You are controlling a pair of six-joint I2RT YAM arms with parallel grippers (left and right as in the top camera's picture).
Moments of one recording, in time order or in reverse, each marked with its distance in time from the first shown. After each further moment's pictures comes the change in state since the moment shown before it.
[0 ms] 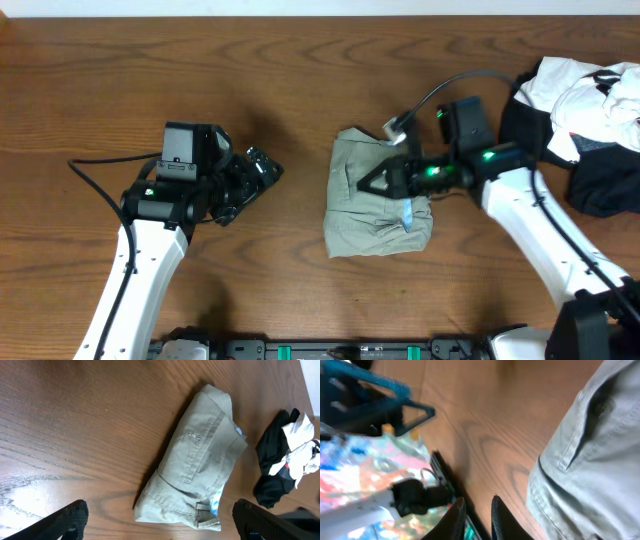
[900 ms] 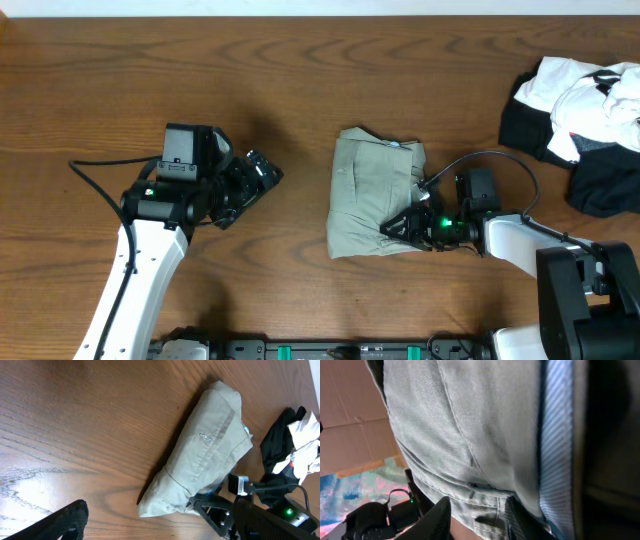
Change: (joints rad) left arm 0.000 0.000 0.000 -0.026 0.000 0.000; right arm -0.175 0.095 -0.484 0.427 0.023 0.159
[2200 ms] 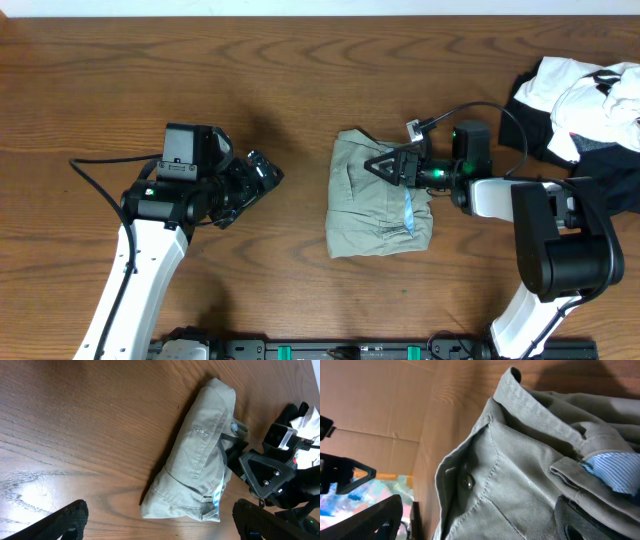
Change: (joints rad) left arm 0.000 0.001 -0.001 0.000 0.000 0.030; right arm -0.016 0.317 0.235 0.569 -0.143 0.093
